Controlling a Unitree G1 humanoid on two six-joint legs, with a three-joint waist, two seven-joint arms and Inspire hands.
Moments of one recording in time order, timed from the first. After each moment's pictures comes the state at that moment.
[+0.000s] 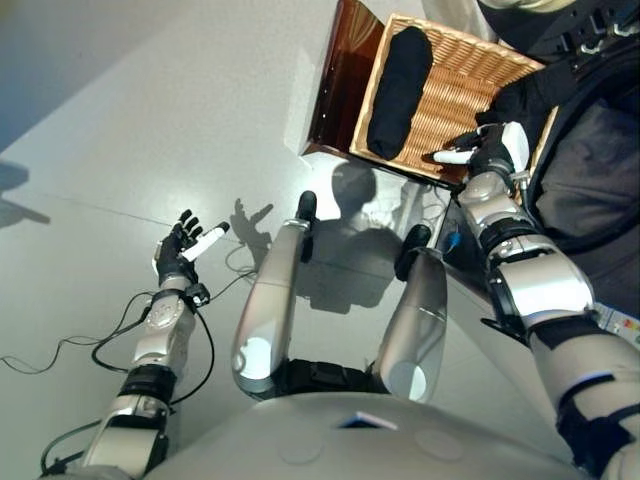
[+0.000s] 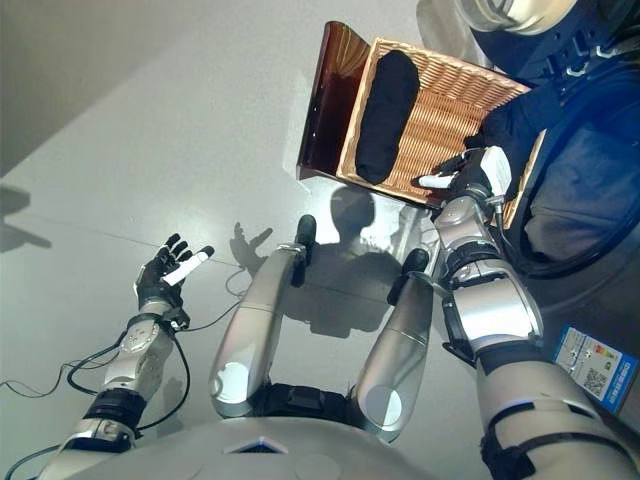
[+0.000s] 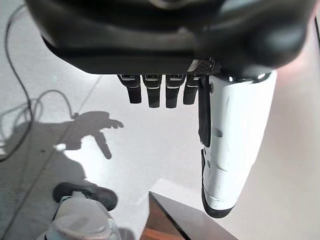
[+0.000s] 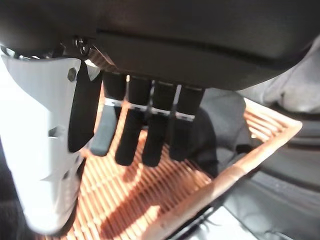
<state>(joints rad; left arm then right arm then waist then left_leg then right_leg) 0.04 0.34 -0.09 0.52 -0.55 -0.11 0.18 -0.86 -0.41 0.22 1.27 -0.07 0.09 -0.47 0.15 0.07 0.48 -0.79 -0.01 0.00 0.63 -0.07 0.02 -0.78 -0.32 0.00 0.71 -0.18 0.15</state>
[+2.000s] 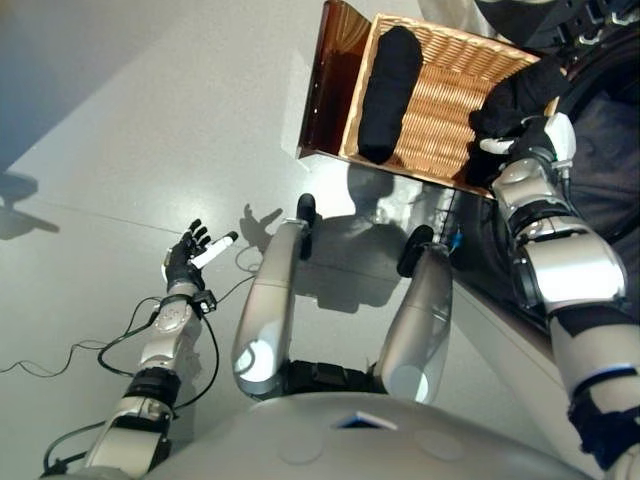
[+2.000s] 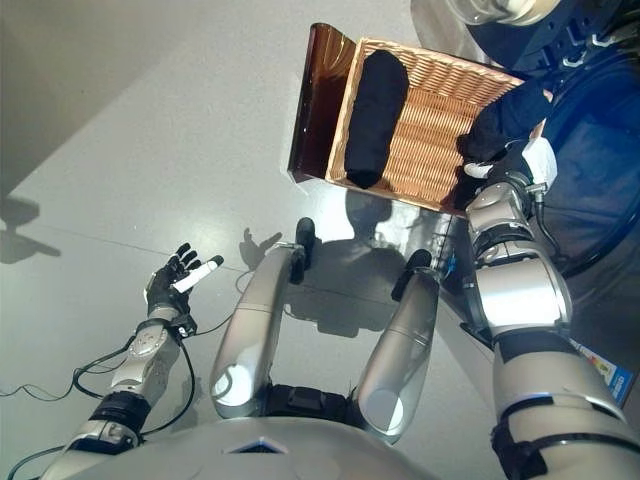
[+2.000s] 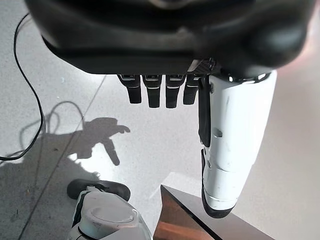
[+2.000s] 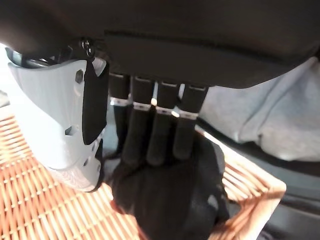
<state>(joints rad) 0.04 0.33 -0.13 0.55 -0.54 -0.11 0.20 -0.98 -0.51 0.24 1.43 -0.09 0.15 -0.39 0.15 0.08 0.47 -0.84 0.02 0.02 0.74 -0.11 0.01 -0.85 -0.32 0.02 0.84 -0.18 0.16</state>
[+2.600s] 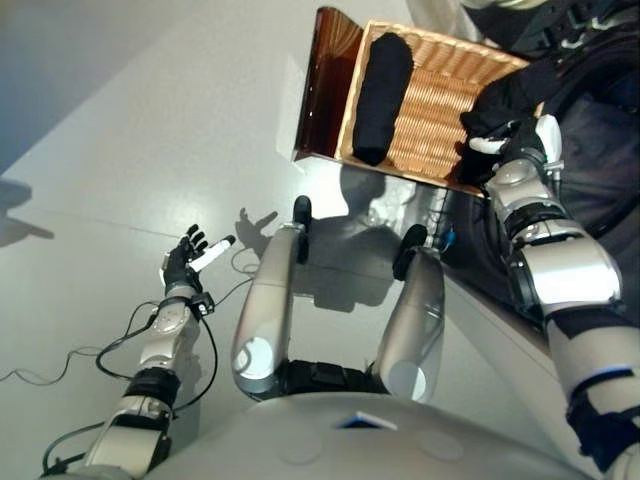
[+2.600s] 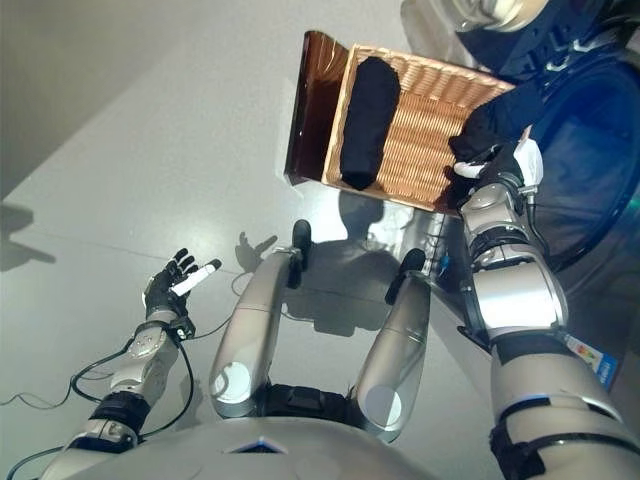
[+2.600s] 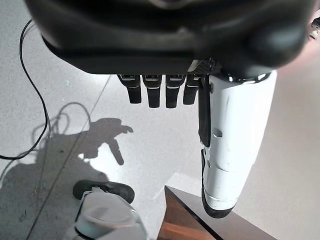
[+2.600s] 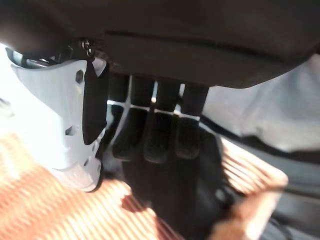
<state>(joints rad) 0.01 0.33 -0.12 0.64 -0.53 -0.11 0.20 -0.93 -0.50 0.20 1.33 0.01 0.10 -0.37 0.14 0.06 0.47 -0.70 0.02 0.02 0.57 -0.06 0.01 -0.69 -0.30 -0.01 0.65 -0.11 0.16</state>
